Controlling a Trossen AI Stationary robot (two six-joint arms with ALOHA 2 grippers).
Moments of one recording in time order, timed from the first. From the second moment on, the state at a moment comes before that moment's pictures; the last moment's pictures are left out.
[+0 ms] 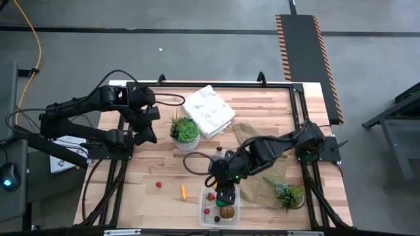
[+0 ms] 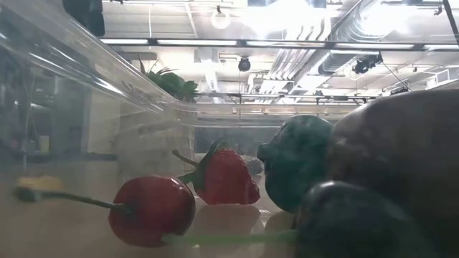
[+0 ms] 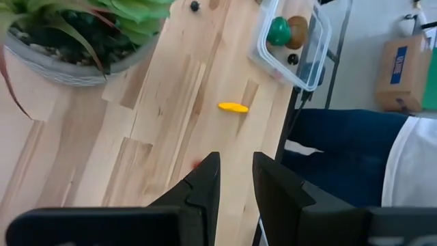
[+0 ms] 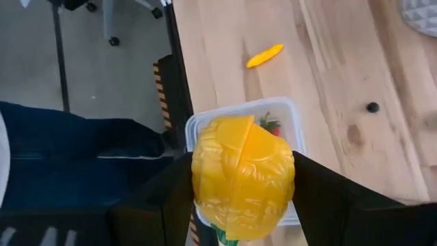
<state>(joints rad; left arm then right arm) 0.36 1.05 1.20 -1.31 0.54 -0.30 0.42 2.02 2.31 -1.27 -0.05 0.71</state>
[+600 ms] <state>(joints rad) 0.21 1.05 1.20 -1.30 0.47 -0.37 0.51 2.26 2.31 -1.27 0.01 0.70</state>
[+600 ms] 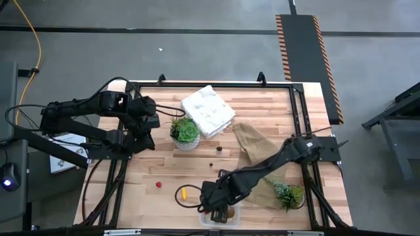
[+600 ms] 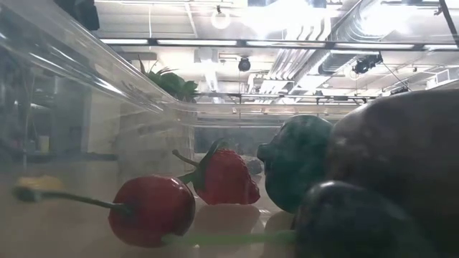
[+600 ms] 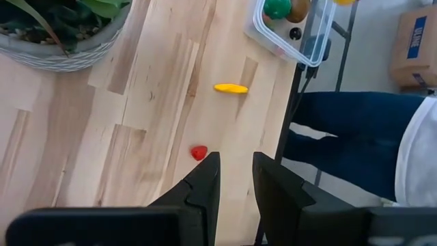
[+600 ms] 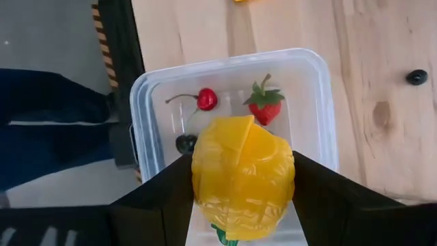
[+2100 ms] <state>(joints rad) 0.21 1.05 1.20 -1.29 0.42 -0.37 0.53 2.38 2.31 -1.26 -0.04 0.73</state>
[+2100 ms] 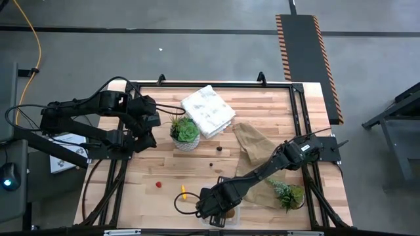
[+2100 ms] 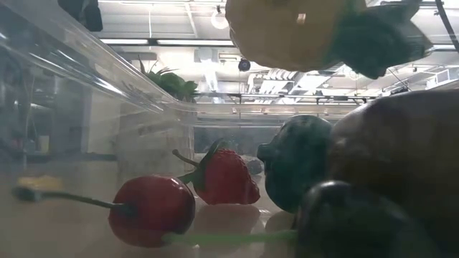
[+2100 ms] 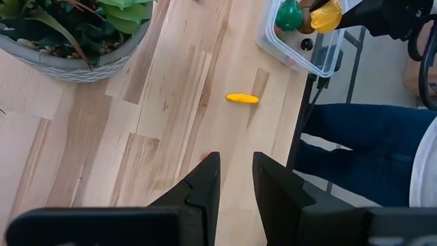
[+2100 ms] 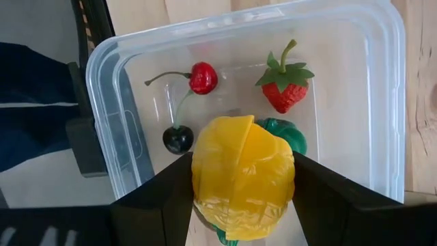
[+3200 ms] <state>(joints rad) 0.21 1.05 1.20 -1.29 0.42 -0.36 0.51 2.36 2.36 -1.28 0.01 0.66</state>
